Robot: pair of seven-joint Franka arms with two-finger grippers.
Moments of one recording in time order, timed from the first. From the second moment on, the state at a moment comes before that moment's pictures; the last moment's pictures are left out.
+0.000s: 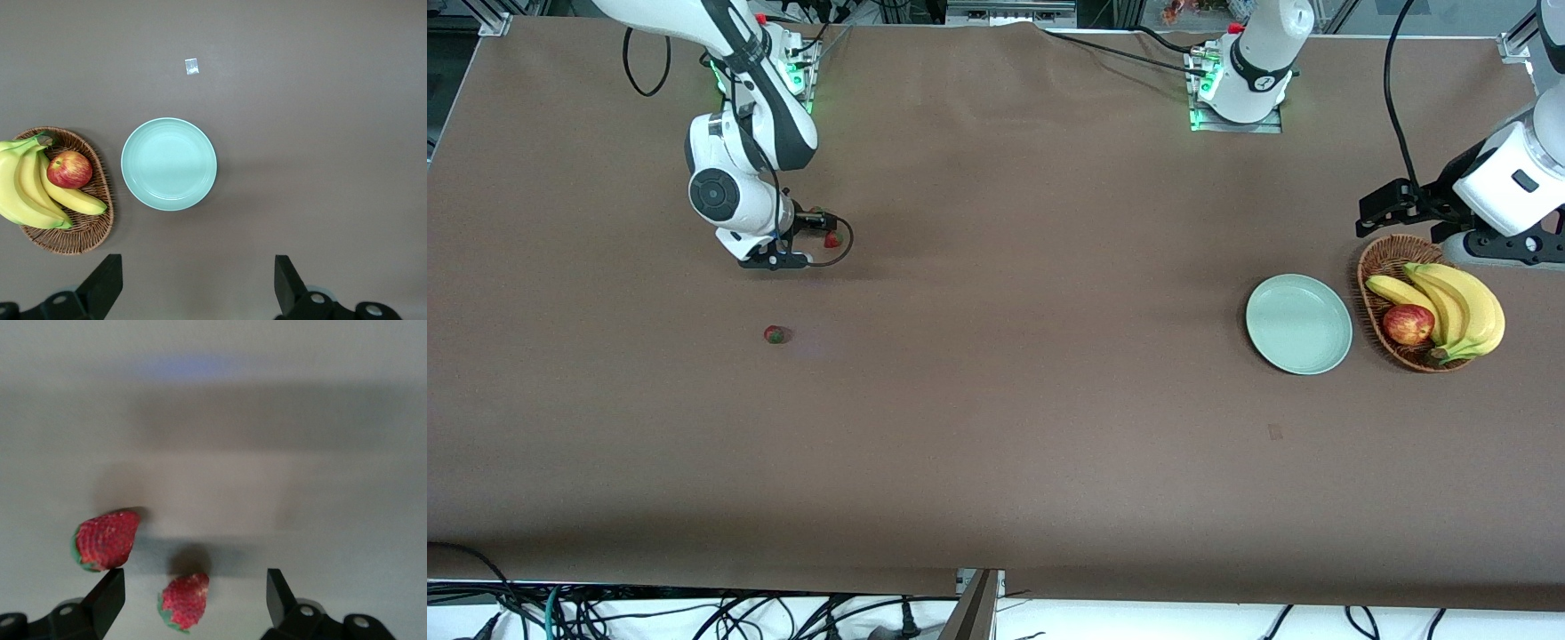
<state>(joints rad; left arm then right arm) -0.08 0.05 0.04 -1.60 -0.04 1.55 0.00 0.32 0.22 0.02 -2.51 0.17 2.39 0.21</state>
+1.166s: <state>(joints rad) -0.08 0.05 0.04 -1.64 -0.04 1.59 0.00 0.32 0.16 0.04 -2.50 0.17 2.37 0.25</state>
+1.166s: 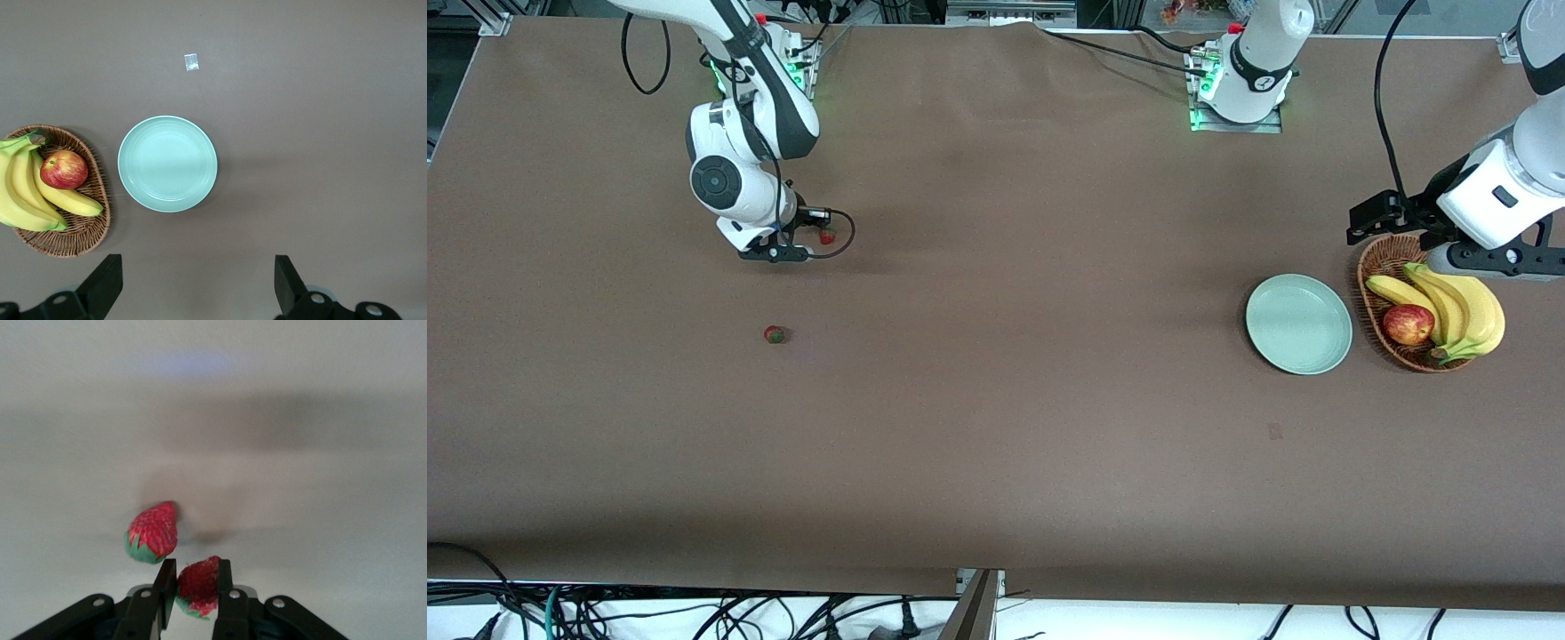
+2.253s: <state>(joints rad) -0.08 0.09 0.03 -1.65 -0.04 1.62 0.00 0.60 0.75 0.05 -1.32 0.38 2.12 0.89</state>
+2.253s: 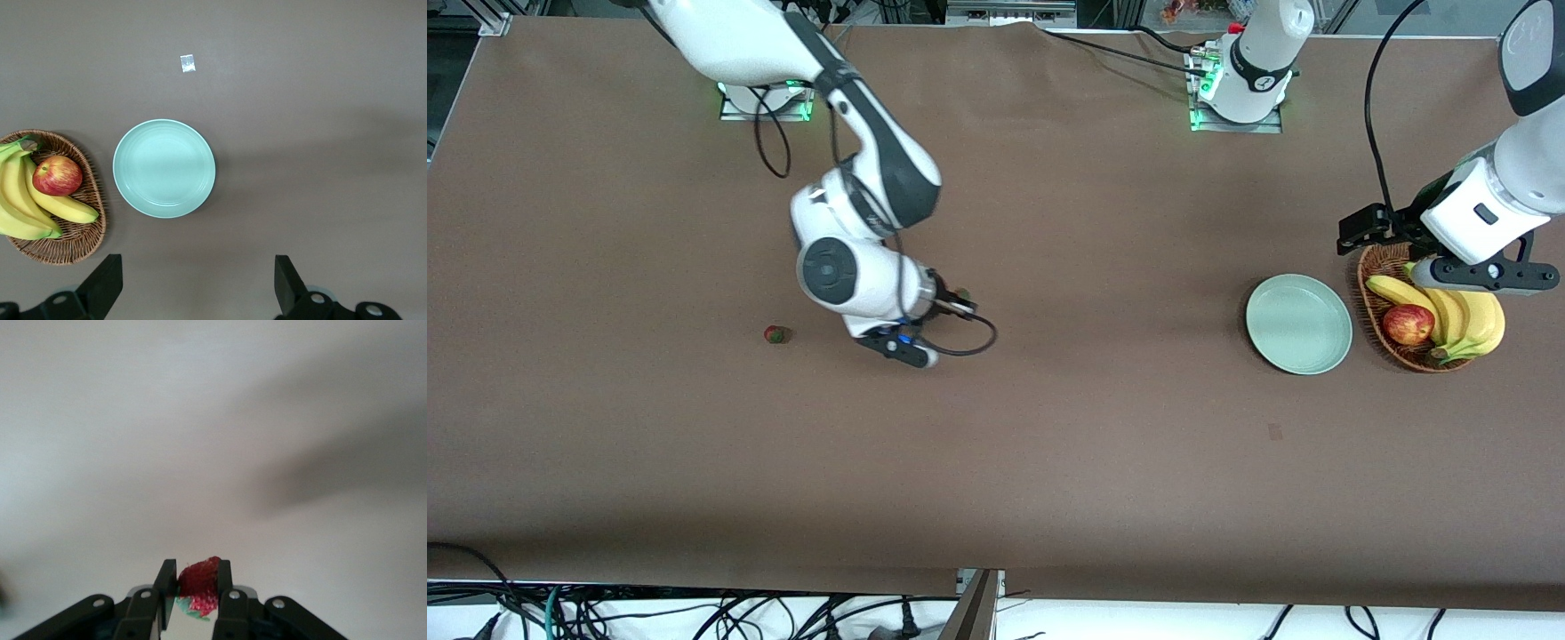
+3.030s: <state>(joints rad) -0.08 0.10 0.03 -1.71 -0.04 1.70 0.00 0.95 1.01 0.00 -1.21 0.38 2.72 1.33</state>
